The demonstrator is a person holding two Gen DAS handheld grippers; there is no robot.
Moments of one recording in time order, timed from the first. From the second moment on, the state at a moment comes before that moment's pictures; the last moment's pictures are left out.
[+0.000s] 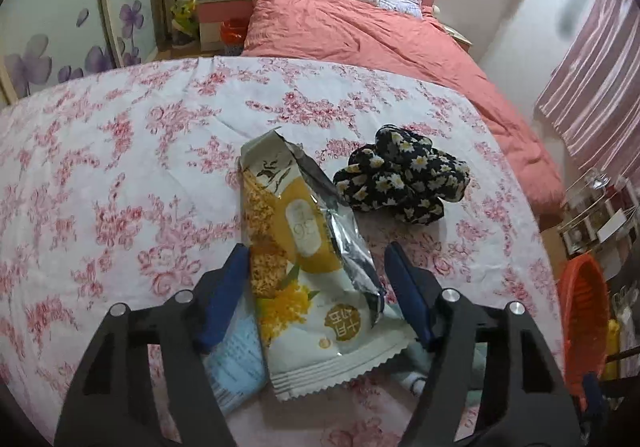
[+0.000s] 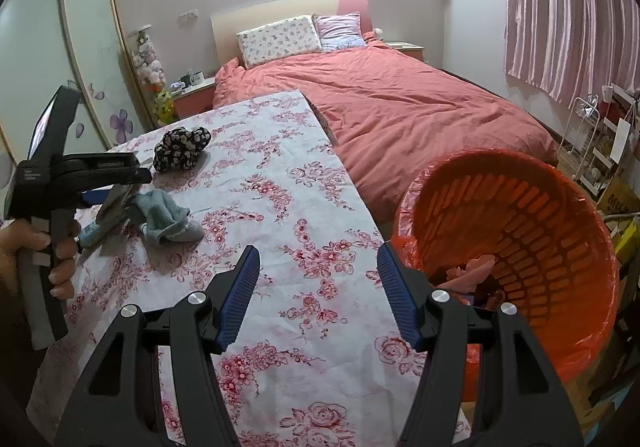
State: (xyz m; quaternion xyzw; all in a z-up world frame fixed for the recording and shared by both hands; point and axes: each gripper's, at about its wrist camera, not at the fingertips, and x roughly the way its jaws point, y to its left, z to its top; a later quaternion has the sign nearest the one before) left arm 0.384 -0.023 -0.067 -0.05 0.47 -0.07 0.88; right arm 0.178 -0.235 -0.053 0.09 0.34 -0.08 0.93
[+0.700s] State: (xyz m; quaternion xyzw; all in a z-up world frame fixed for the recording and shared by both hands) left arm 0.321 0.066 -0.021 -0.05 0.42 -0.05 0.90; right arm 0.206 -0.189 -0.049 0.08 0.34 -0.03 0.93
